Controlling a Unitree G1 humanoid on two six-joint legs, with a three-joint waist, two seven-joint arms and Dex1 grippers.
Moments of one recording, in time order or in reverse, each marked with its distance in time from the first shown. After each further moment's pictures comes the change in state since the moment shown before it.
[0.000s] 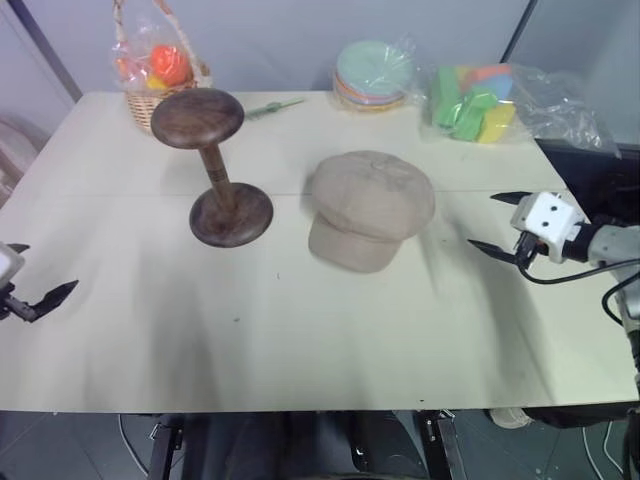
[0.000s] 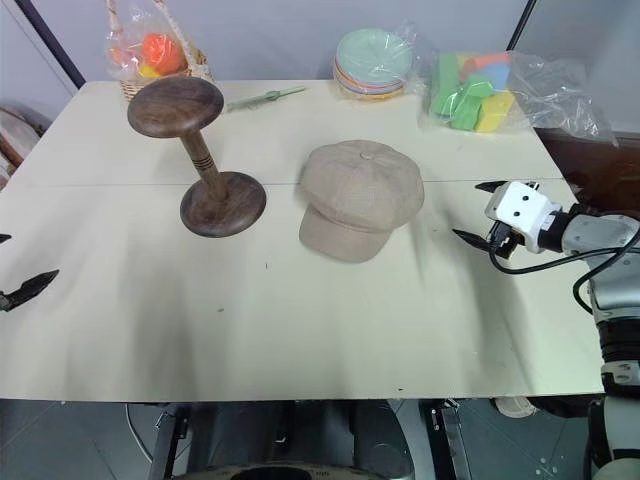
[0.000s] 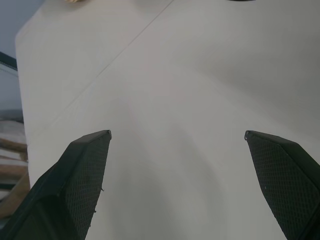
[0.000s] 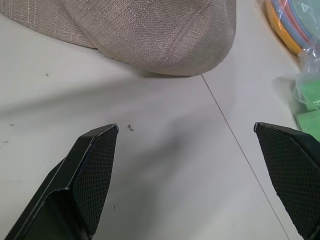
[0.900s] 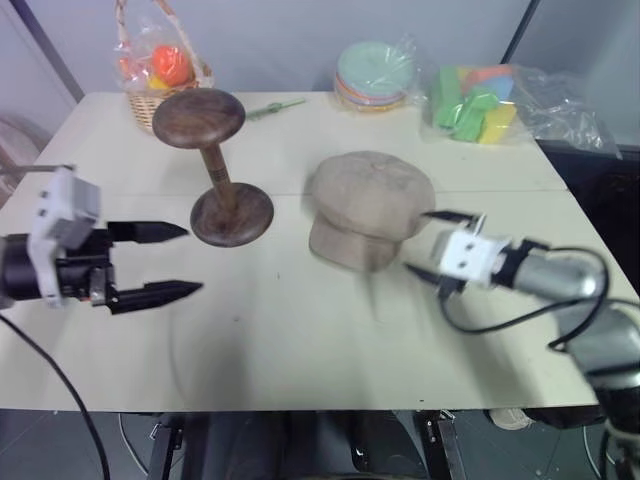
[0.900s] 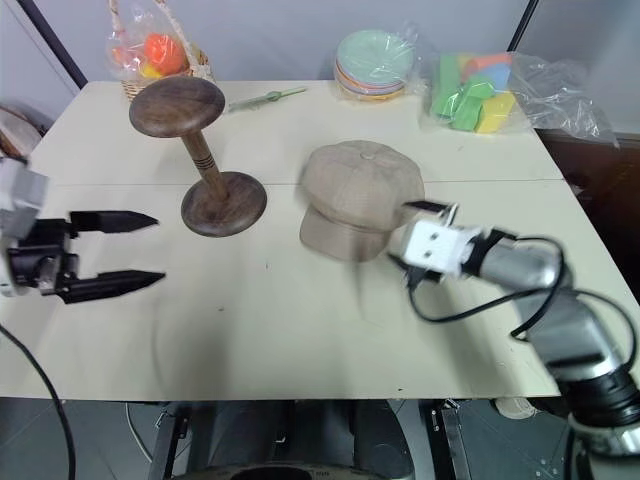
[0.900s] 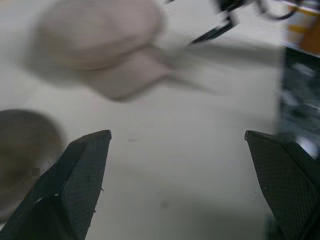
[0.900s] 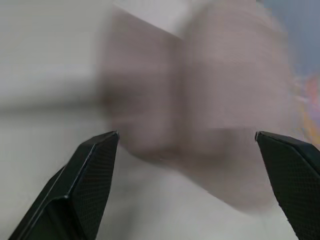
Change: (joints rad) left arm -0.358 0.138 -0.250 -0.475 -0.666 0.598 -0.335; right arm 0.279 0.189 0.225 -0.887 -0.240 0.518 -0.270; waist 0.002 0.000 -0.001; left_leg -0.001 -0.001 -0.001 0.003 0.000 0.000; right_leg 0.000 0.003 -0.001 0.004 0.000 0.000
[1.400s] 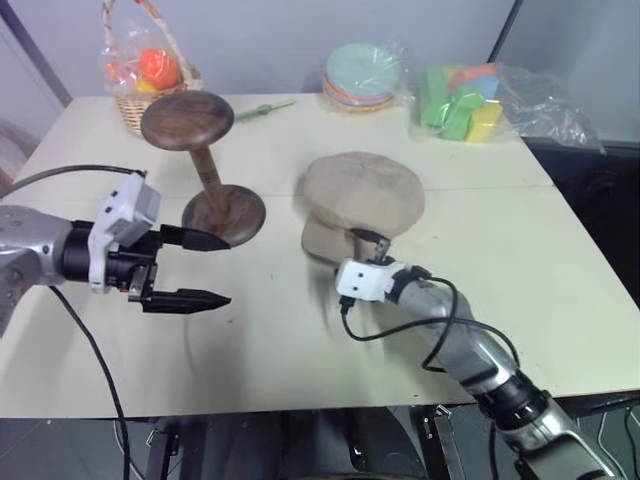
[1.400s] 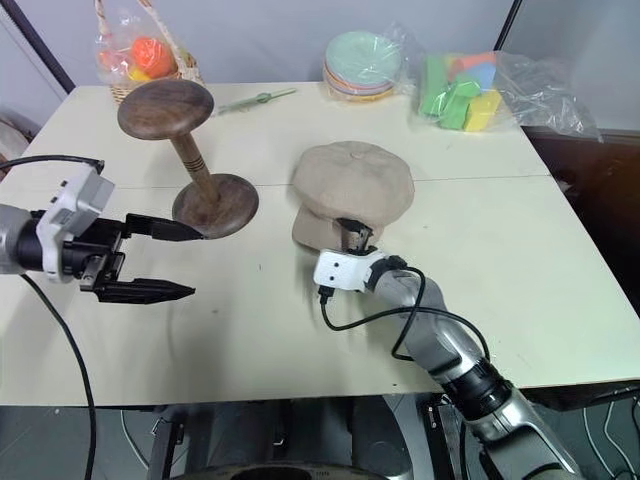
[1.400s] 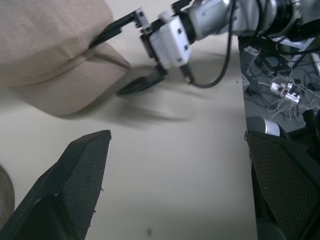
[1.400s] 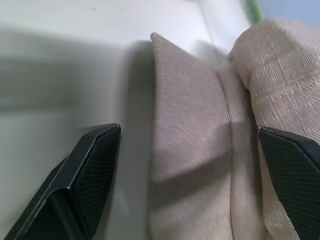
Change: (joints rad) left arm -0.228 -0.018 -0.253 0.139 0.100 -0.067 -0.097; right arm -0.199 0.314 0.310 0.332 -0.400 -0.070 -0.324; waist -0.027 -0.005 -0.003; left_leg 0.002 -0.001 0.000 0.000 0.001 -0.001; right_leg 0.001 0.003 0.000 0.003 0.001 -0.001
